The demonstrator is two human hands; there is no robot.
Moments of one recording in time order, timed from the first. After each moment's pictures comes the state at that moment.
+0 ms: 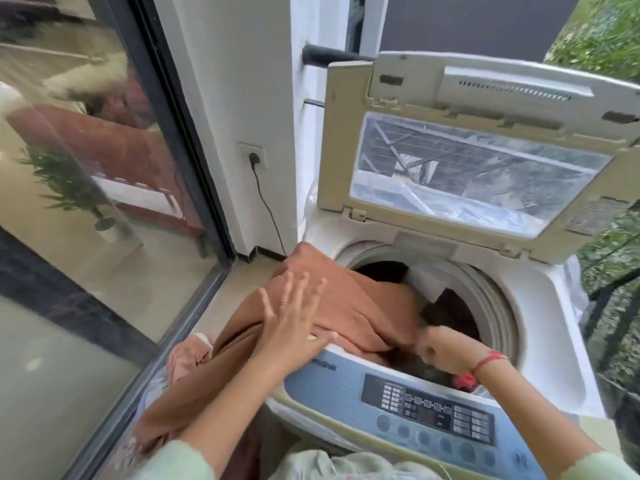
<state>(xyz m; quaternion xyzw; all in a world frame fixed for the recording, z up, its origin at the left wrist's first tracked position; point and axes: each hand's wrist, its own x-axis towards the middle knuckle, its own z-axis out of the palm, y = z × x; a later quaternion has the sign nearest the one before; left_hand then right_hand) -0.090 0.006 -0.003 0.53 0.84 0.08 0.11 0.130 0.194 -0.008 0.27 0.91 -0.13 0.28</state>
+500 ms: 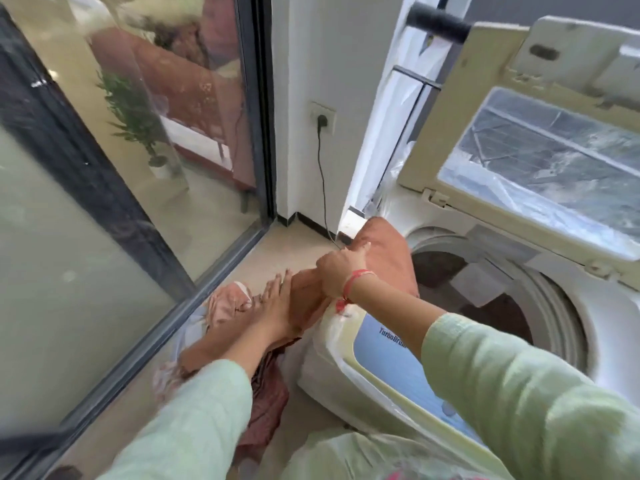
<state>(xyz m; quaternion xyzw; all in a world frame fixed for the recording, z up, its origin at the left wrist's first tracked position) -0.186 -0.092 -0.126 0.34 0.88 0.18 0.27 -0.132 0.040 0.012 0.16 0.95 0.07 0.24</state>
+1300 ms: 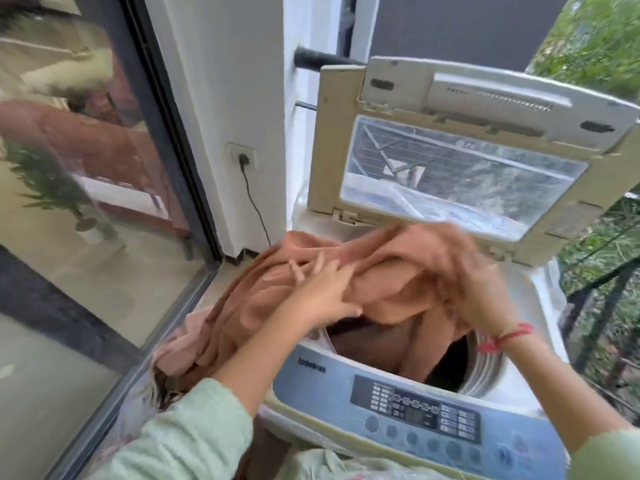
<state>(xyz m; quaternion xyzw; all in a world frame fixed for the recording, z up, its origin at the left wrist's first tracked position) -0.073 0.069 0.068 0.57 0.79 0.11 0.18 0.163 0.253 0.040 0.40 0.90 -0.02 -0.15</state>
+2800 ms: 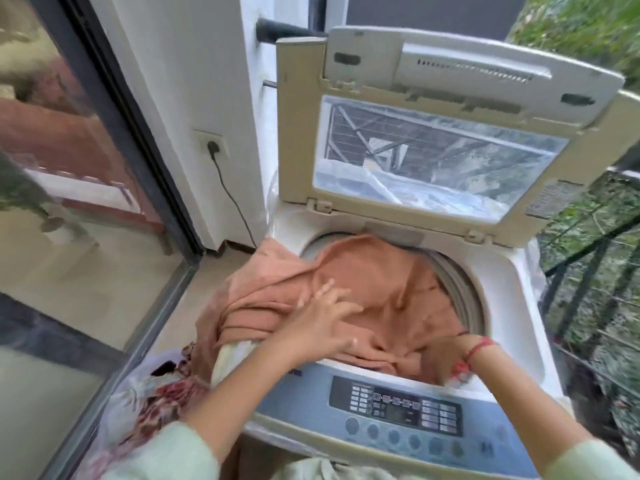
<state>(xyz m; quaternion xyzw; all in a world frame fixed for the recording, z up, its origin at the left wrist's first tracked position) -0.050 0.067 0.019 0.62 0.72 0.13 0.28 0.155 0.224 -0.002 0.29 0.95 0.00 0.10</state>
